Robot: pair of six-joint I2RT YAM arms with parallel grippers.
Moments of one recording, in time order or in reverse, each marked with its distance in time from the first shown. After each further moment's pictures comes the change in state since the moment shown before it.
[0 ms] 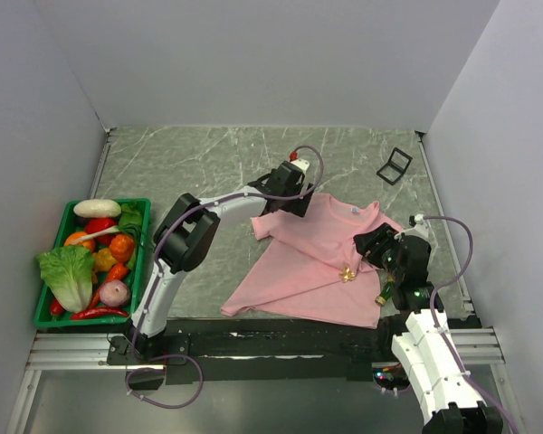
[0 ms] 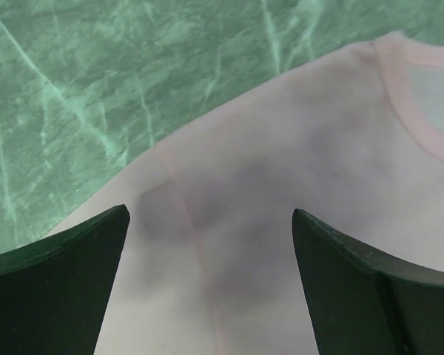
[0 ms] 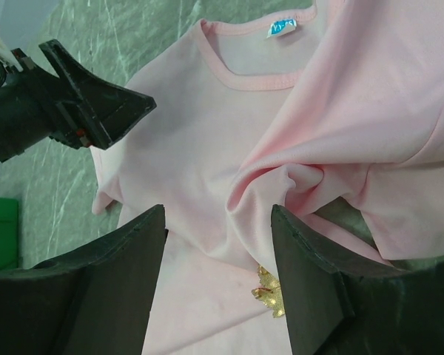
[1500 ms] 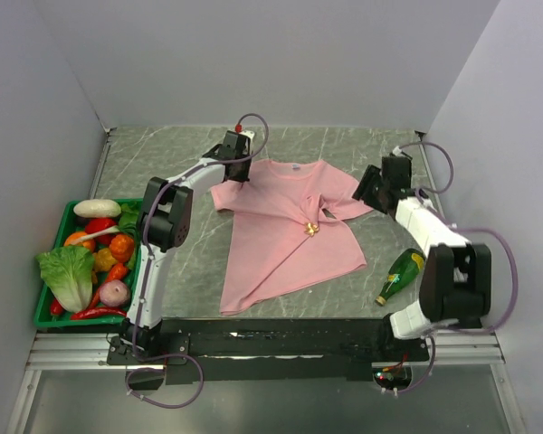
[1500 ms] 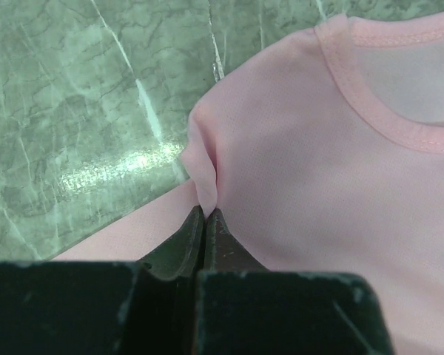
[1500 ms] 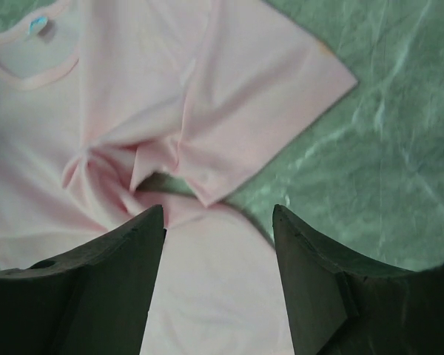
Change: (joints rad) left arm 0.346 0.111 0.176 -0.124 0.100 0.084; right arm 0.006 0.900 0.660 -0.103 0.109 -0.189
